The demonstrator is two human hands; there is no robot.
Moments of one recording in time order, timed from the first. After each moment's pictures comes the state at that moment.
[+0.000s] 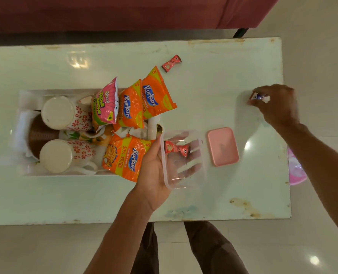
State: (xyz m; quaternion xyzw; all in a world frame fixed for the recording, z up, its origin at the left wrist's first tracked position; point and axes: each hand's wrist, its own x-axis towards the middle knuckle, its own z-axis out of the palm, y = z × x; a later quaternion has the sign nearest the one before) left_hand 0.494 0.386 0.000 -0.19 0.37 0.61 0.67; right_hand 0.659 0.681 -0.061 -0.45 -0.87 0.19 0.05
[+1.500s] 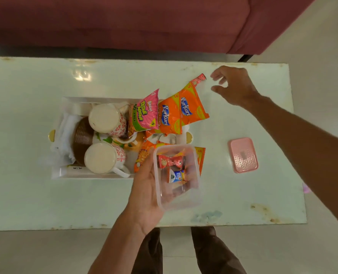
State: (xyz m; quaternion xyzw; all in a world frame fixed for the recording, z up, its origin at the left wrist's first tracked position) left_hand 0.437 0.300 0.040 -0.17 0.39 0.65 0.63; right_hand 0.477 0.621 -0.003 -0.37 -0.89 0.26 0.01
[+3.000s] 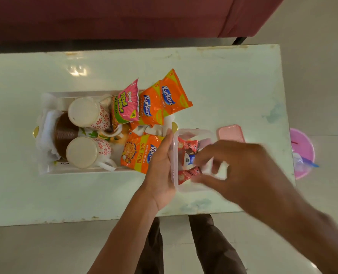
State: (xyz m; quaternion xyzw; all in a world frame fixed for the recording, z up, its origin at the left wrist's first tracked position) left_hand 0.473 0.357 0.040 -0.09 0.51 0.58 0.63; right_hand 0.599 0.457 0.127 -0.29 -0.88 0.37 0.02
